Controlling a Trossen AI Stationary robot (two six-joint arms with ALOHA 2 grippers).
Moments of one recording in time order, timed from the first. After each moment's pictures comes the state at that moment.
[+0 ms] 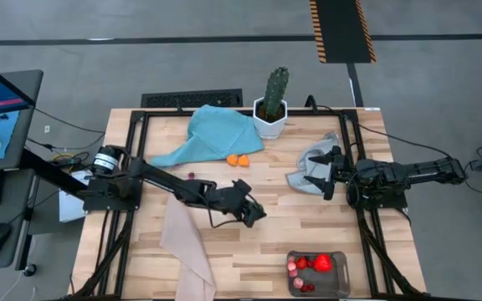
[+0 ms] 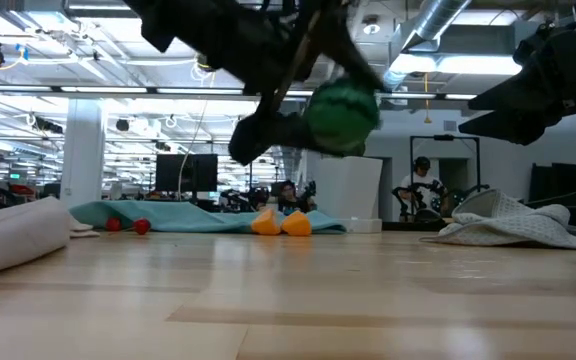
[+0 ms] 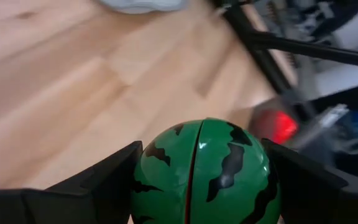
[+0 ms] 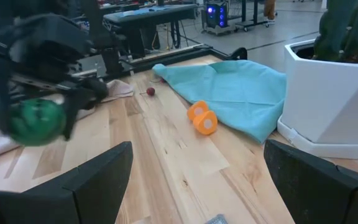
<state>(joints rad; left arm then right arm) -0.21 1.83 1.09 0.21 -0.14 -1.00 0.11 0.19 0.11 -0.14 0.36 0.18</state>
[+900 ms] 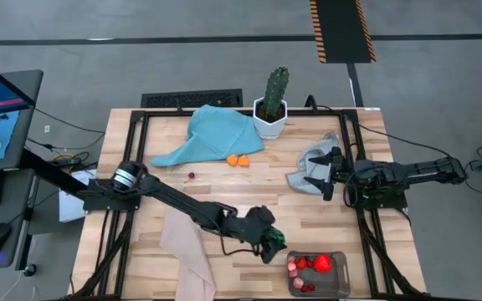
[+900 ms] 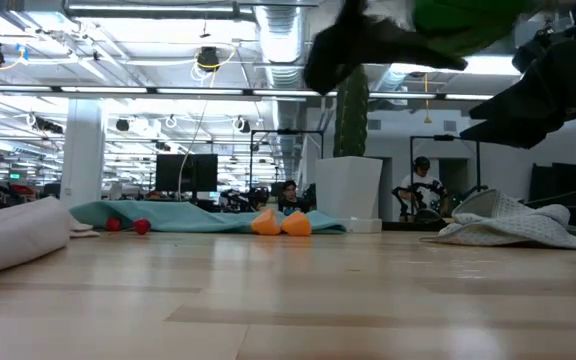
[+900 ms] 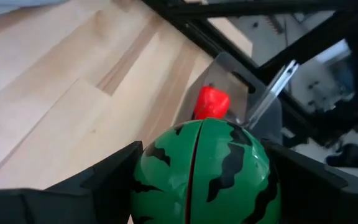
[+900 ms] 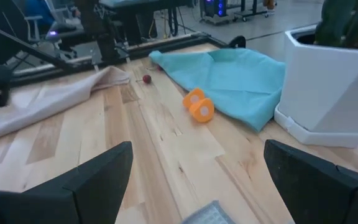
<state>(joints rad) -0.38 2.05 1.57 -0.03 -0.21 -0.85 0.11 0.20 0.11 -0.17 0.36 0.19</state>
